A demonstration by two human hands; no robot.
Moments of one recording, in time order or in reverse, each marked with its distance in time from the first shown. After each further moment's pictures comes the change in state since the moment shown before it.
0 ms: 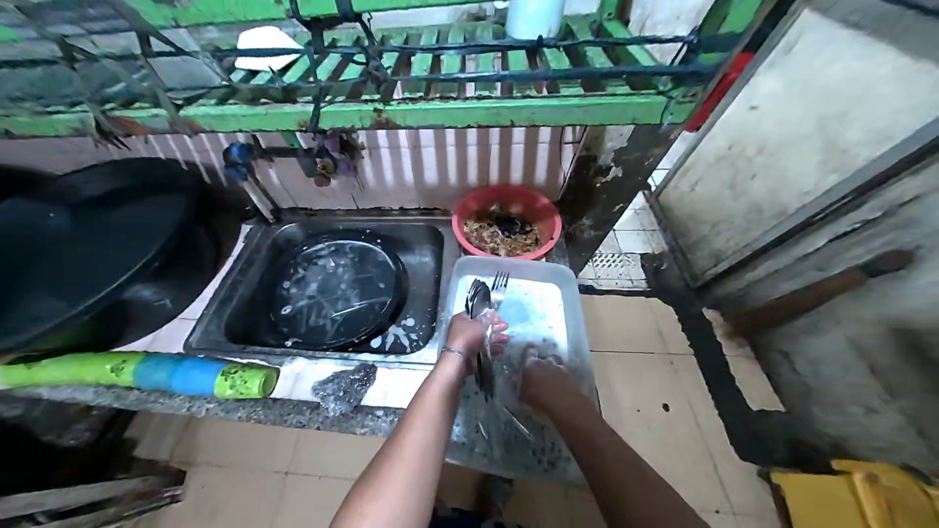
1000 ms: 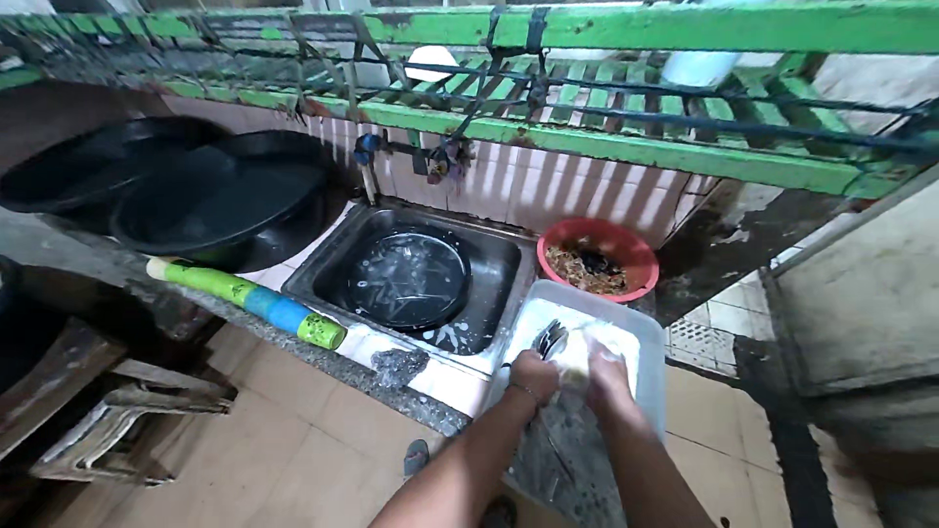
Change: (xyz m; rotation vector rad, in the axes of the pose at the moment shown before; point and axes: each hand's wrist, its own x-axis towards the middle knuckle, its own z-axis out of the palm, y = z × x) left_hand -0.022 -0.017 0.000 0.493 0.119 0.012; right_hand 0.040 -0.031 -0.023 1.261 0.401 -0.142
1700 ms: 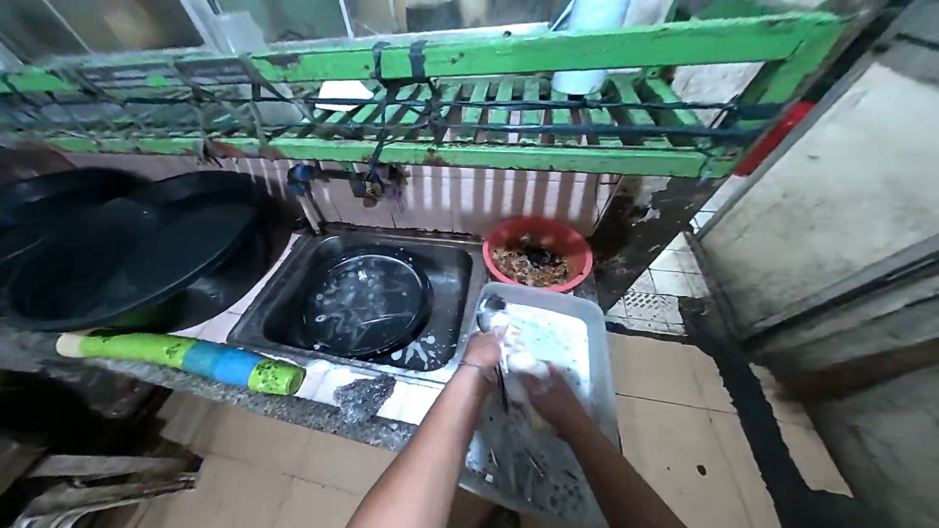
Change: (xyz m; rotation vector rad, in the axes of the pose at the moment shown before) left_hand 0.019 0.016 -0.013 -0.444 0.004 0.065; right_hand -0.043 0.003 -0.031 -0.525 -0.351 -0.095
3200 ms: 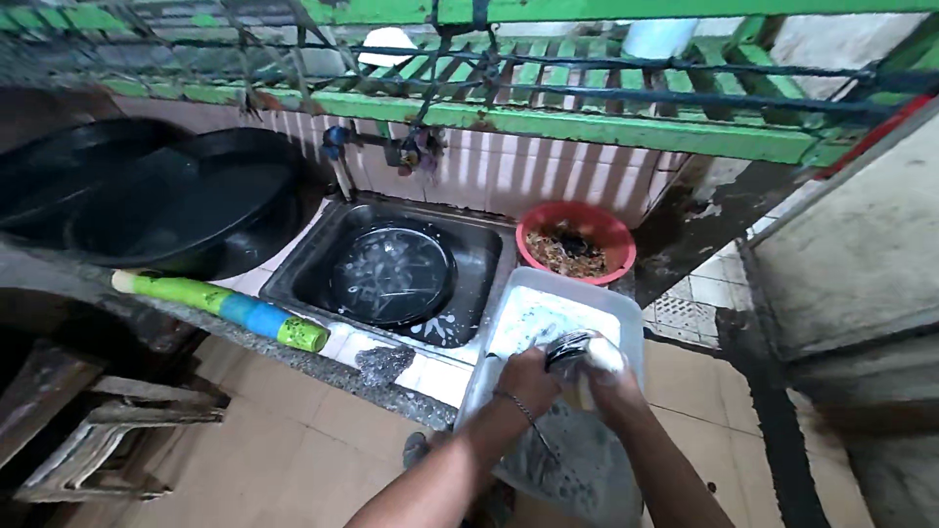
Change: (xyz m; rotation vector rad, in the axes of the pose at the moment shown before) left_hand -0.053 -0.012 0.011 0.784 -0.112 0.196; right_hand 0.021 0.036 -0.018 0.401 0.176 -0.320
